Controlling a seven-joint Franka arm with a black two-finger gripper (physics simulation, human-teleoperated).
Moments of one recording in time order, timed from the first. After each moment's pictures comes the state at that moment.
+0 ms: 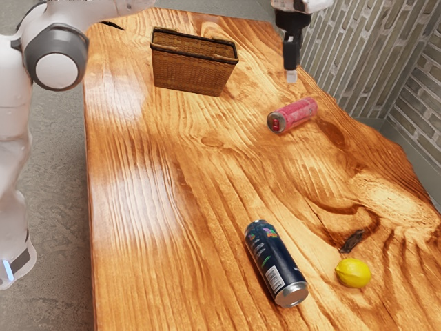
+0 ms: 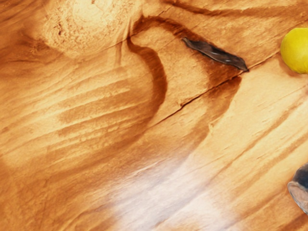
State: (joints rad) arm -0.30 0.16 0.30 -1.10 -0.14 1.58 0.53
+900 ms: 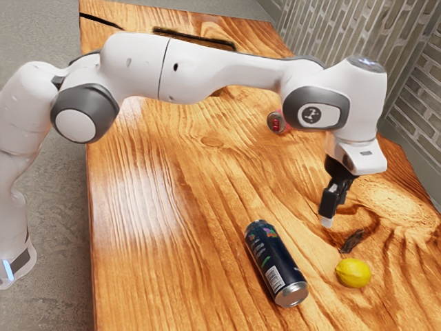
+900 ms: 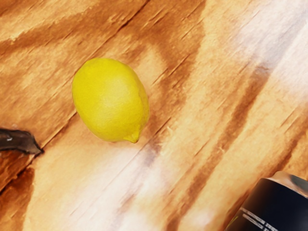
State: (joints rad) arm -0.50 0.47 0.17 -1.09 -0.15 1.76 0.48
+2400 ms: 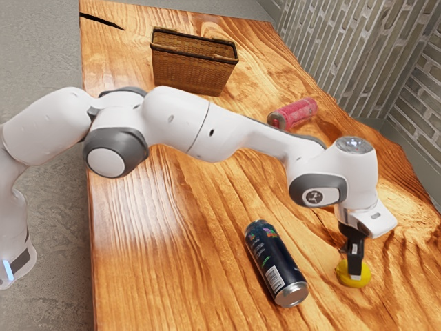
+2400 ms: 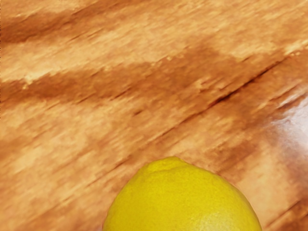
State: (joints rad) arm -0.44 0.75 0.09 -1.08 -0.15 2.25 0.27
